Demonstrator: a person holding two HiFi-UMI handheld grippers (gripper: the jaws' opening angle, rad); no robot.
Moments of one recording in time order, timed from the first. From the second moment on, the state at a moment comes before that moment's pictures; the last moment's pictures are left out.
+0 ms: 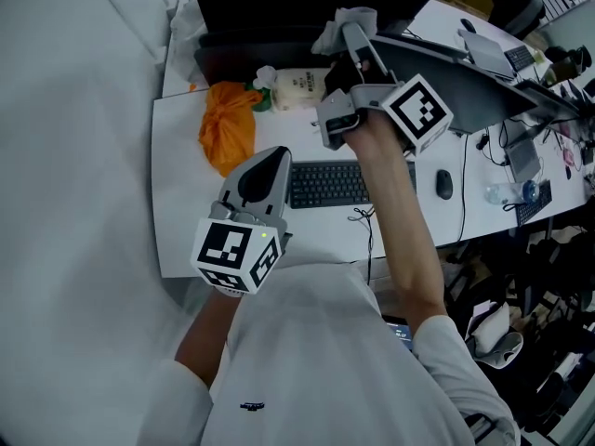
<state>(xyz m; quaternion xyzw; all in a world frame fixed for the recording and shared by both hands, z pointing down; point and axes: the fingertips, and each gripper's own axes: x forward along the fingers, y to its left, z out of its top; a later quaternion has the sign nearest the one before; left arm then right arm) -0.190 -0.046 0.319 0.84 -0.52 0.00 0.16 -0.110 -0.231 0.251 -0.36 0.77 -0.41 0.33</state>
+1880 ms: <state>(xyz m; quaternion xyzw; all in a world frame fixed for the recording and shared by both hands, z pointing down) -0.077 -0.021 0.333 0.84 -0.54 0.03 0.11 0.108 -0.022 0.368 -0.44 0.89 0.00 -0.11</state>
